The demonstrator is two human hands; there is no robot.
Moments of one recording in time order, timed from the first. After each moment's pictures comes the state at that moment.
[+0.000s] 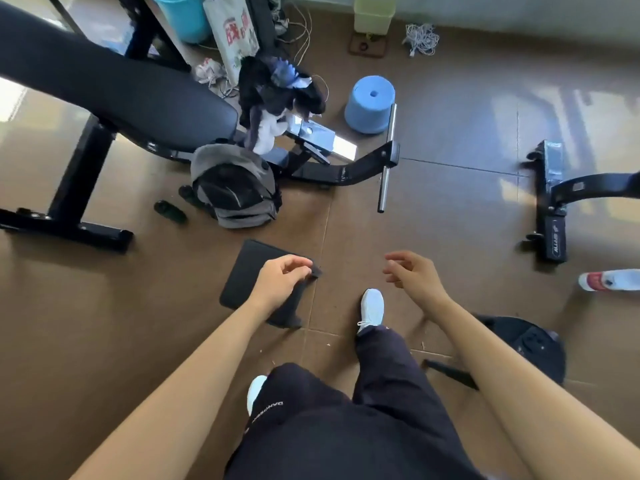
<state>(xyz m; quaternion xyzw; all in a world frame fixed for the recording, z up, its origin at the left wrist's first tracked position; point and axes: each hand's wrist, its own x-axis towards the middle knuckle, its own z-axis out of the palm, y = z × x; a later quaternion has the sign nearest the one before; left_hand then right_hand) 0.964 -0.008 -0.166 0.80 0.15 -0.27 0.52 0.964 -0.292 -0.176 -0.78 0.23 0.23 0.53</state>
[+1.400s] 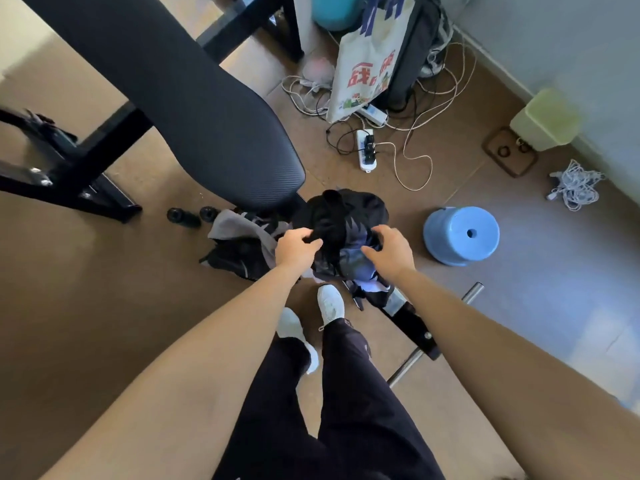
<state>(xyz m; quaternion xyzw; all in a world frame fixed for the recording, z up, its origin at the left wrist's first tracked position) 1.554 0.110 -0.321 0.74 0.48 -0.16 0.45 1.665 -0.070 -0.313 -0.90 -0.12 0.35 0.23</state>
